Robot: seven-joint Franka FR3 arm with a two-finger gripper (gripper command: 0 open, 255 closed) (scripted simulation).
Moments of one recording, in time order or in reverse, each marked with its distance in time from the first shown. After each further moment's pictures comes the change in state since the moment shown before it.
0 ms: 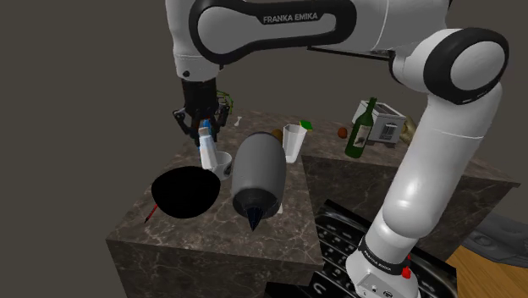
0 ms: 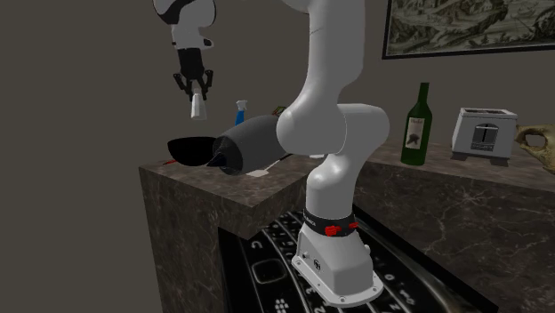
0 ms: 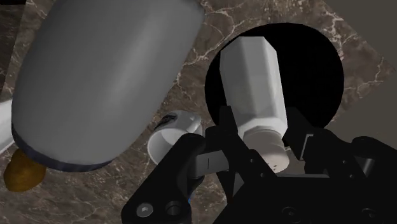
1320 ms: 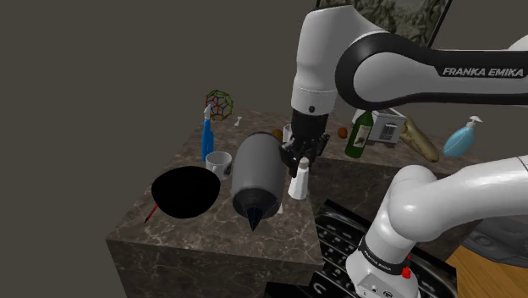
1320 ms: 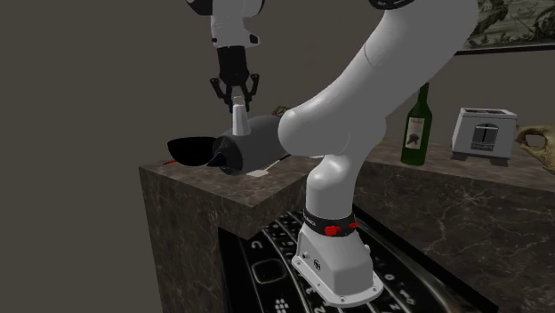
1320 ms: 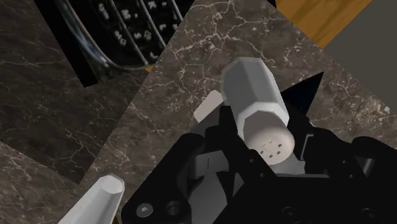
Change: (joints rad) arm 0.151 -0.915 -0.233 -0.805 0.324 -0.041 -0.249
